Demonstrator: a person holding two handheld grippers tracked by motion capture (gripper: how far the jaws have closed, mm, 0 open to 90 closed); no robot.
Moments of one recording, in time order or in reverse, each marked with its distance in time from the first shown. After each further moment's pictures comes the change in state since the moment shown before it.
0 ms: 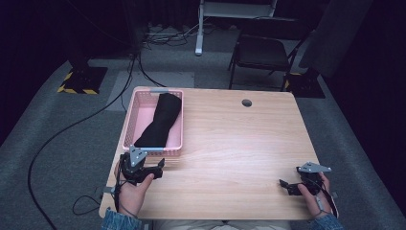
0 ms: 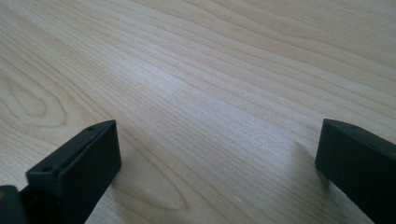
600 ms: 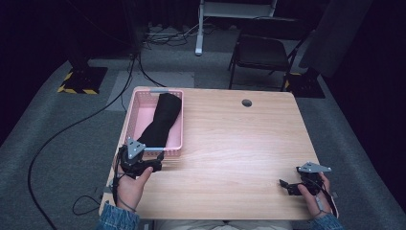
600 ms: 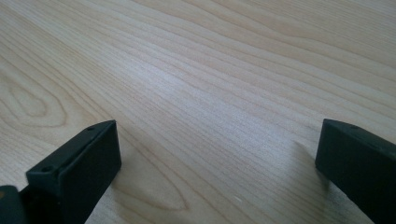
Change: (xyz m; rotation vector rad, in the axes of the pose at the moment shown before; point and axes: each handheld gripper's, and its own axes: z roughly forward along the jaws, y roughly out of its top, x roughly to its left) left arm 0.006 0.022 -0.001 -0.022 -0.018 -0.015; right arm 0.000 0.000 0.000 0.000 0.000 0.000
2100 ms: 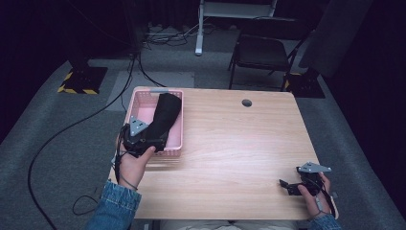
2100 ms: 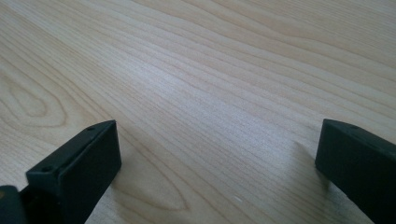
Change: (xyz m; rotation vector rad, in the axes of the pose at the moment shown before) left arm 0.010 0.054 0.017 -0.038 -0.020 0.026; right arm 0.000 0.000 0.000 -0.001 -0.001 0.000
